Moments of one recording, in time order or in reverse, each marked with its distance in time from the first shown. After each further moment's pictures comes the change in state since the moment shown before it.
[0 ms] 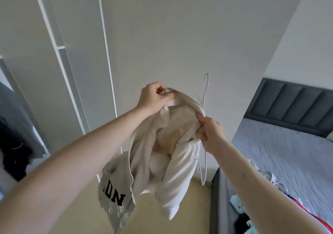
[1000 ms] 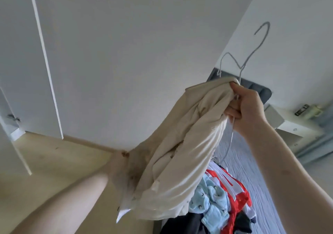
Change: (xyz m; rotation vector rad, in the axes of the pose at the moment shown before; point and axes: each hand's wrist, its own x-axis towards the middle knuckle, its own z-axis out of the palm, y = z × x) left_hand -0.187 -0.157 0.185 0.085 -0.593 -0.657; right_hand -0.043 -0.135 -0.128 0.034 0.047 -0.259
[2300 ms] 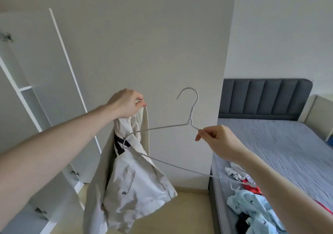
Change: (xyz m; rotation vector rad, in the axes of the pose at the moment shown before) left_hand -0.078 0.259 -0.267 0.840 0.523 0.737; right_hand -0.025 0.074 -0.010 -1.001 -0.290 -0.400
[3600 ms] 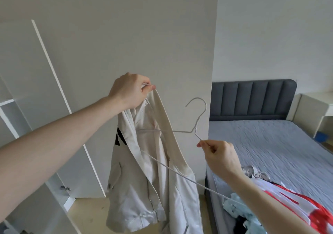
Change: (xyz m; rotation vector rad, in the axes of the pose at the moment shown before) left_hand 0.029 0.082 -0.056 -0.100 0.253 0.084; right_hand -0.025 0.023 0.016 -0.037 0.382 0.162
